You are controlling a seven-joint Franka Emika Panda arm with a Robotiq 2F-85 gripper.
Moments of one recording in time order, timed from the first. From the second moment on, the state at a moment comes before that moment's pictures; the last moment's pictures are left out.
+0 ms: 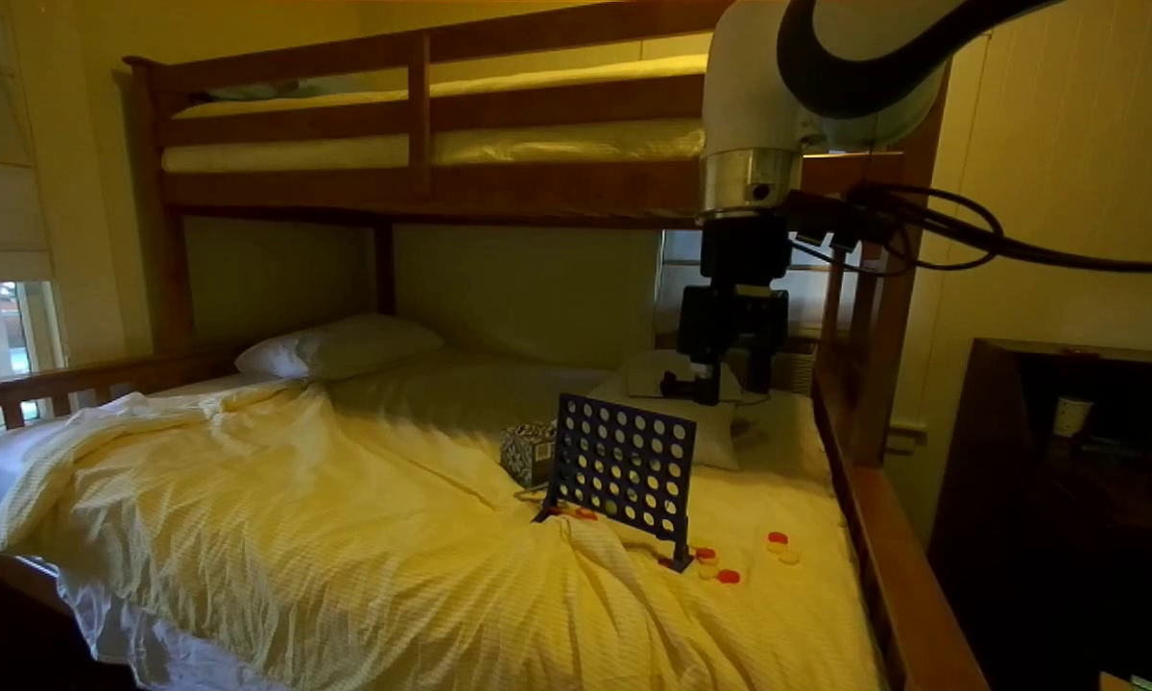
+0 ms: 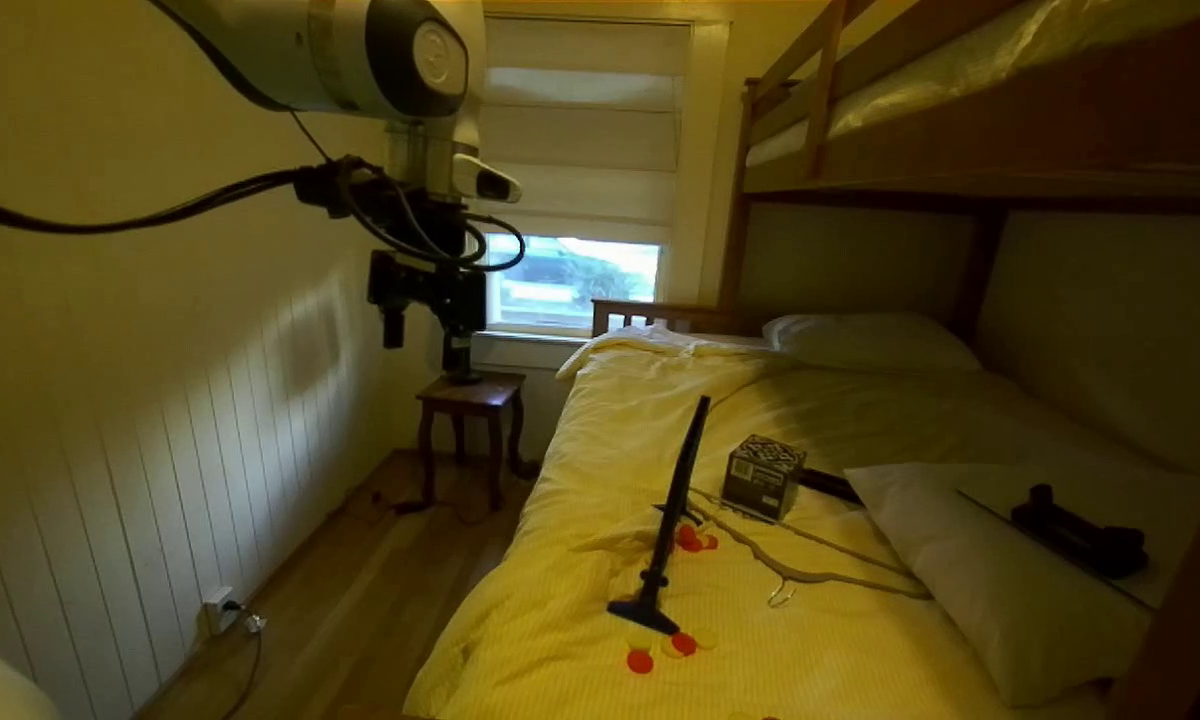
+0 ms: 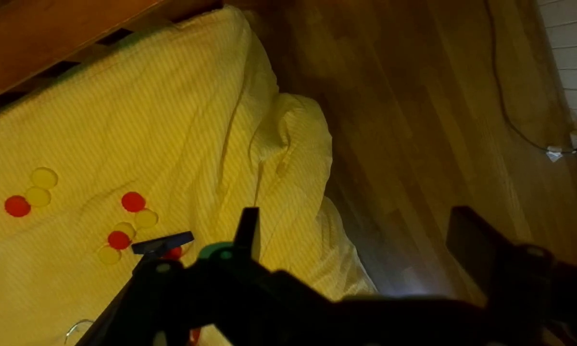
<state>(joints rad) 0.10 -0.35 0.20 -2.25 0.12 1.87 0.31</state>
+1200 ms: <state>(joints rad) -0.02 -0.05 -0.05 -2.49 -0.02 2.40 -0.16</state>
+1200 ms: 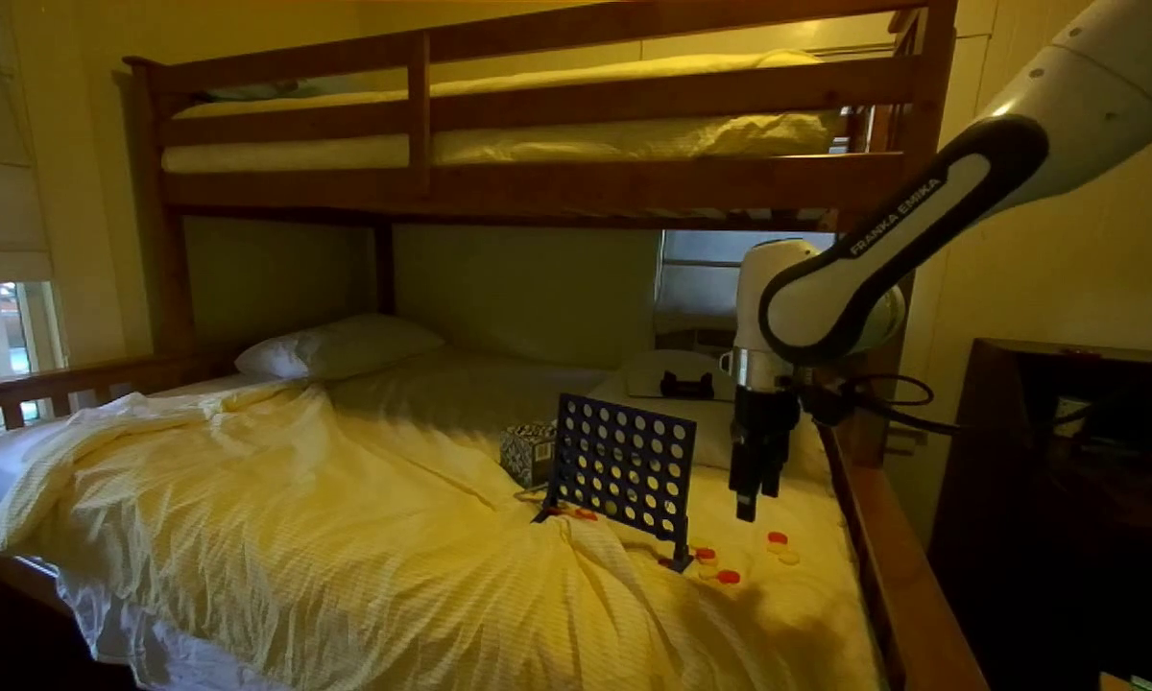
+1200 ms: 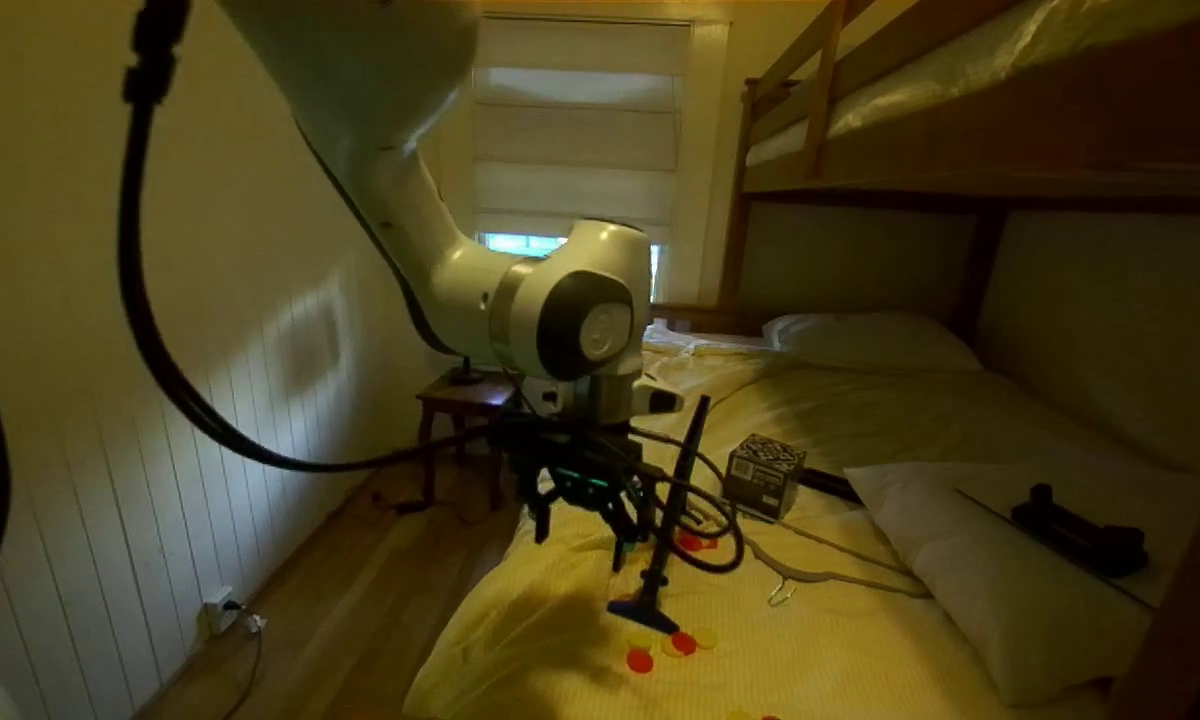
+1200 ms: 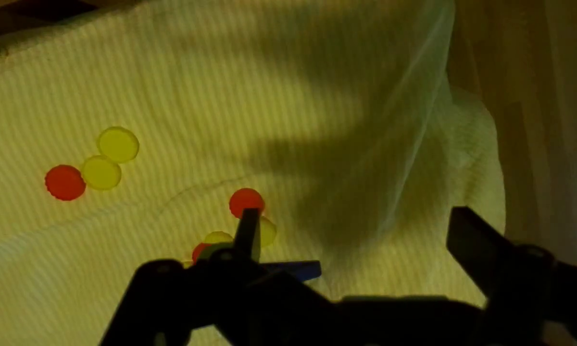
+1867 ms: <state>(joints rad) -0.06 0.11 -0.08 -2.44 -0.02 2.42 -0.24</state>
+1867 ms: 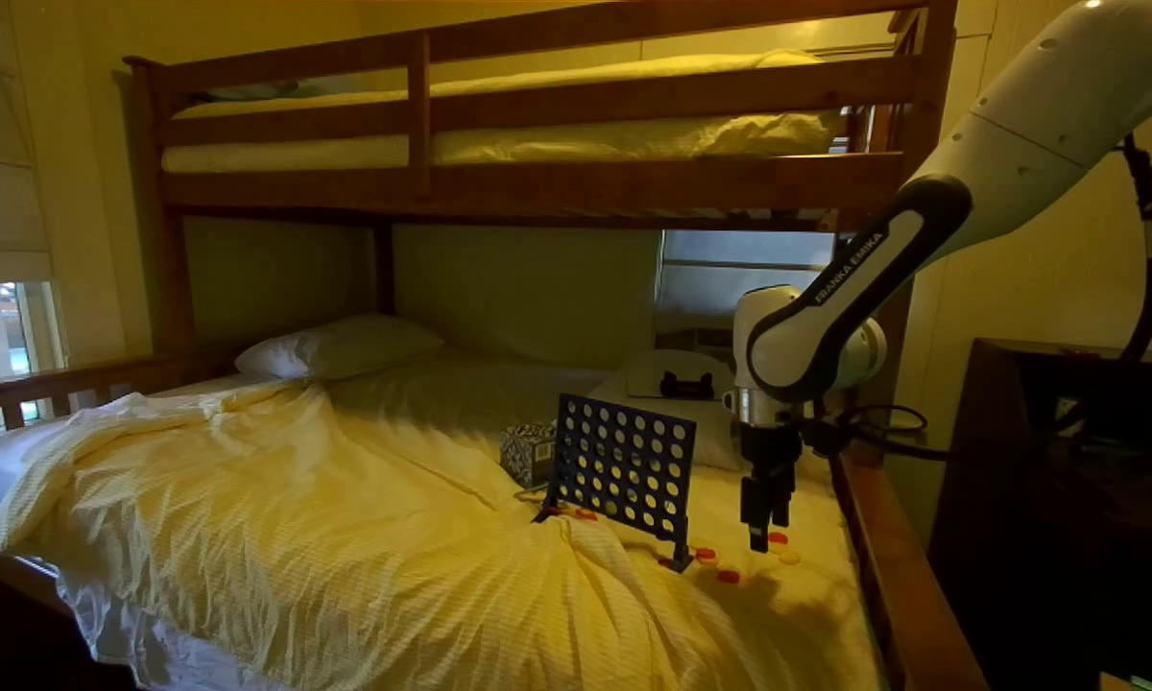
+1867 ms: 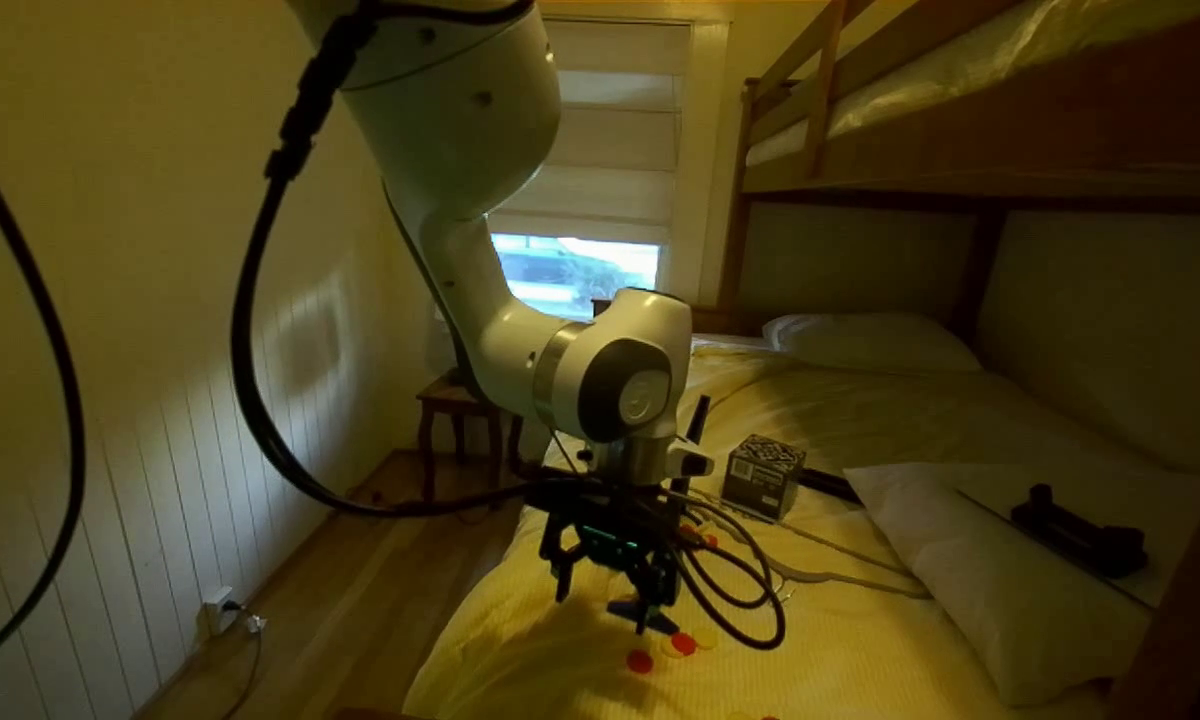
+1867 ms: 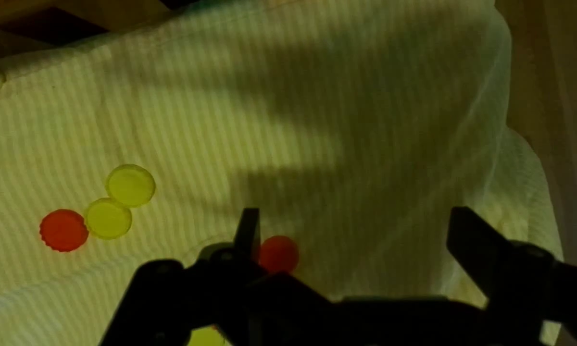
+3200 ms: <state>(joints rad) -0.24 0.42 0.03 -2.29 0.02 2.64 -0.61</state>
